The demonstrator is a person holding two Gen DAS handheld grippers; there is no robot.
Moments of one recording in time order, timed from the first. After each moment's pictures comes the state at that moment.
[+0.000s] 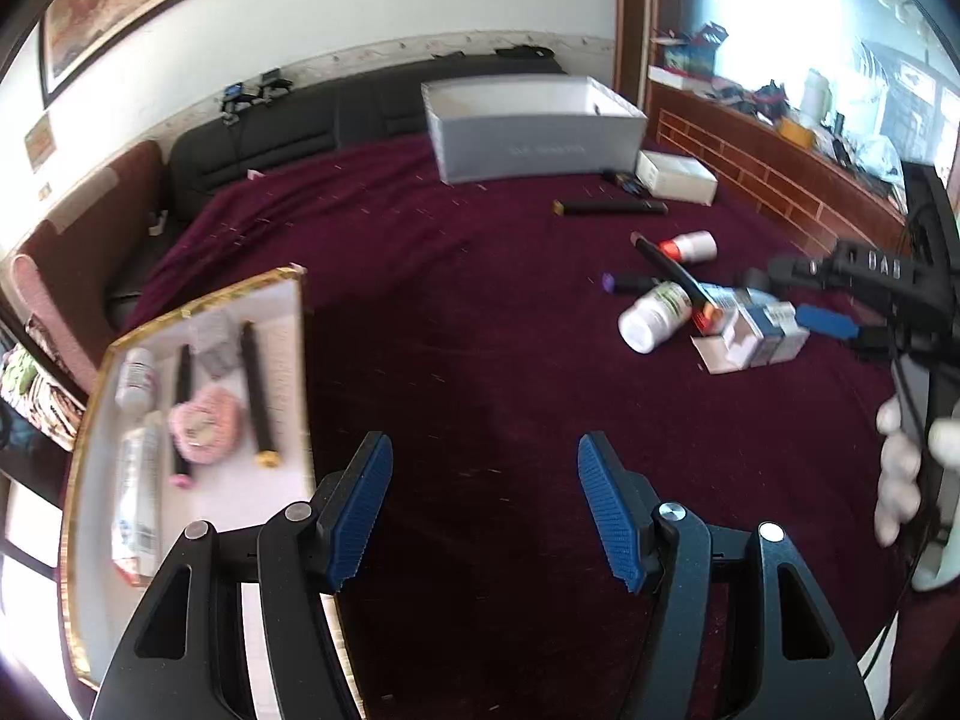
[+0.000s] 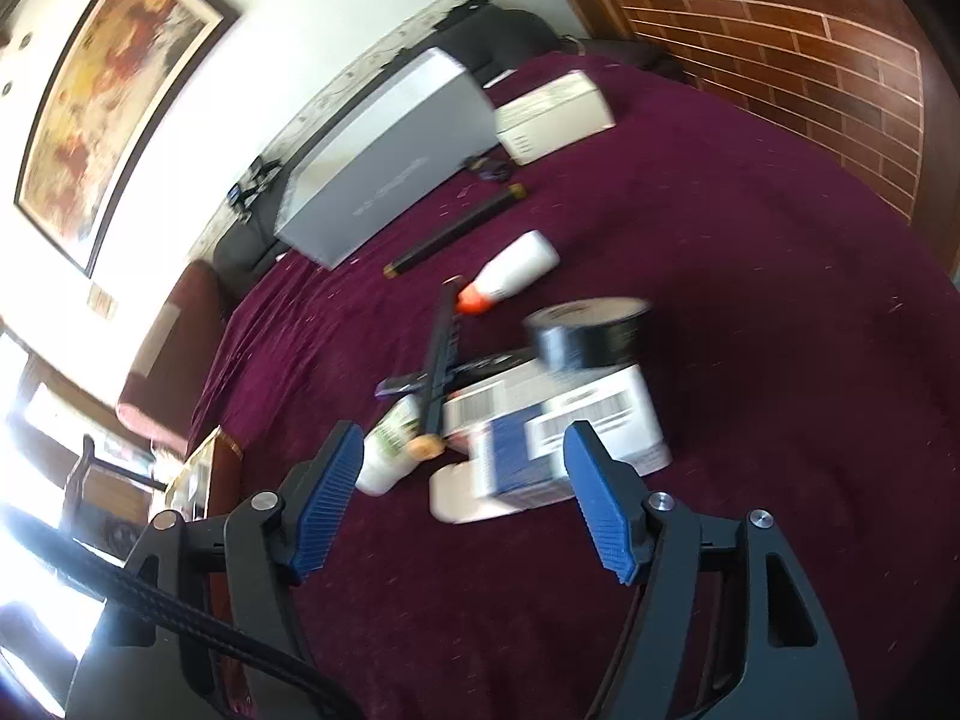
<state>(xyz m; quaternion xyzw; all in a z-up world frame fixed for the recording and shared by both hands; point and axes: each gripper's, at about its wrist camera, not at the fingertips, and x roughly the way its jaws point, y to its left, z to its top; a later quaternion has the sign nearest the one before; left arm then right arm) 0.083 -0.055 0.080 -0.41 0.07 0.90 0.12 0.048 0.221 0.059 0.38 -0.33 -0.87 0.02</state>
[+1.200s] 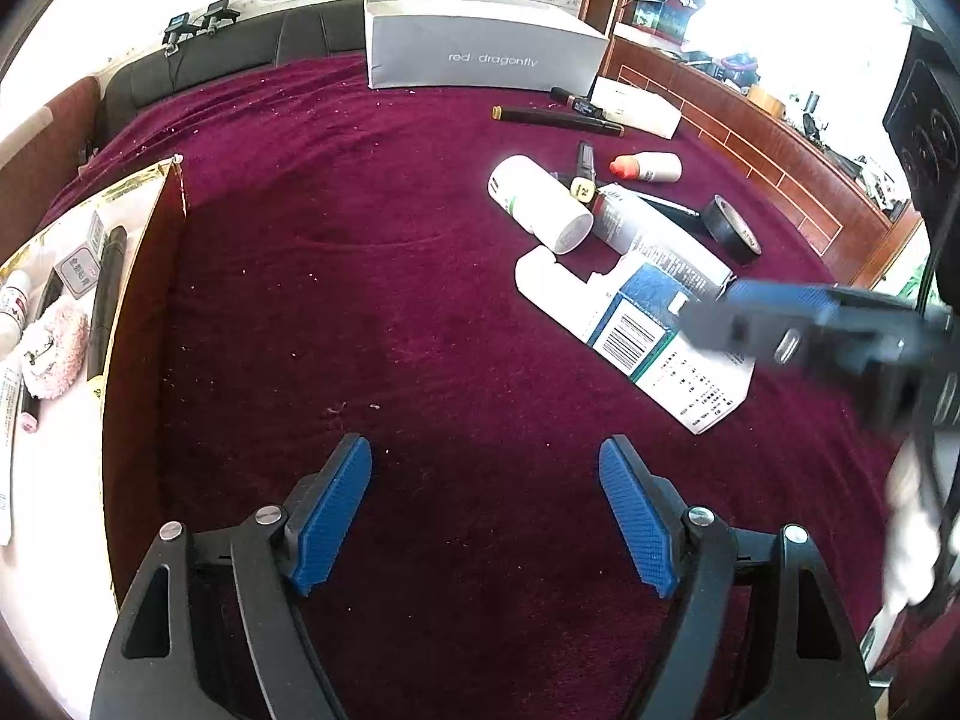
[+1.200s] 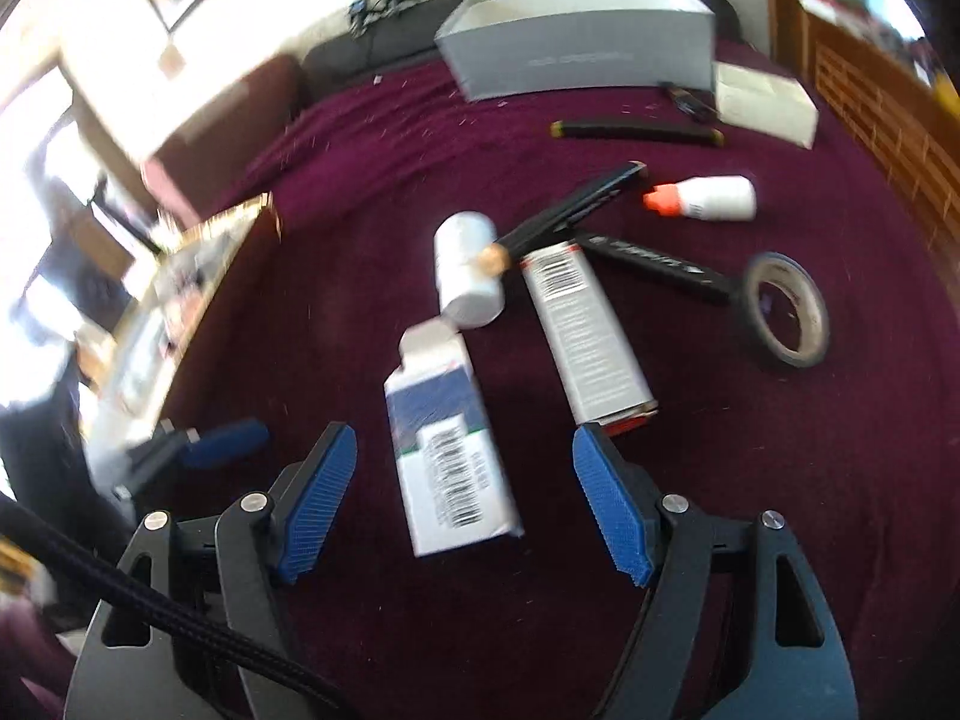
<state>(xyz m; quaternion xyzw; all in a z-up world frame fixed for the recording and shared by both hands) 0.071 -0.041 0.016 -0.47 0.02 0.86 0.18 0.047 0.106 0.059 0.48 -0.05 -0.86 0.16</state>
